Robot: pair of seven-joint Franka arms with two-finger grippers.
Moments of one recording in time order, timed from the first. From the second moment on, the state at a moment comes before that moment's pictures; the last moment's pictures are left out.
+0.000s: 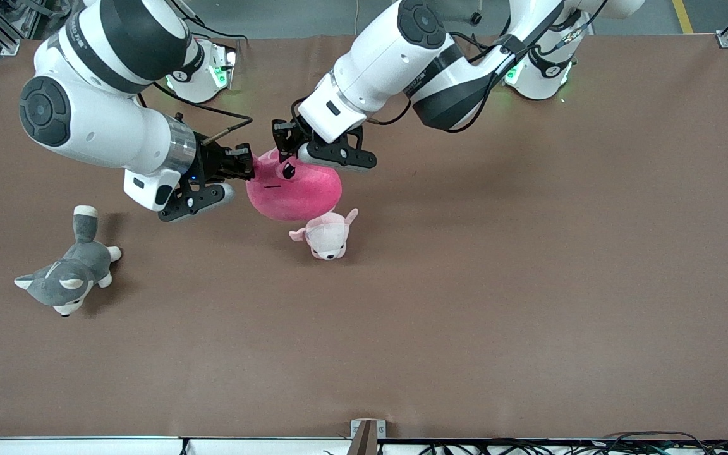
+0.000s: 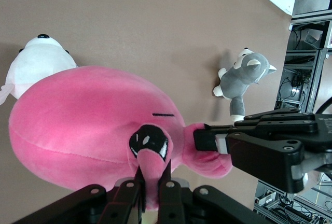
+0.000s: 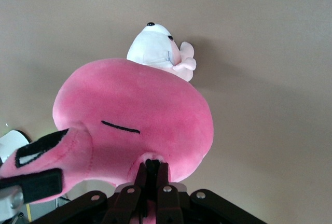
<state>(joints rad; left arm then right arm) -0.46 0.49 -0.53 -1.36 -0.19 2.35 -0.94 0.38 0.20 -0.02 -1.54 0.40 1.59 0.09</state>
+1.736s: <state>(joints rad) 0.27 0.16 -0.50 -1.32 -0.18 1.63 -0.35 0.09 0.54 -0.04 -1.42 0.24 1.71 -0.20</state>
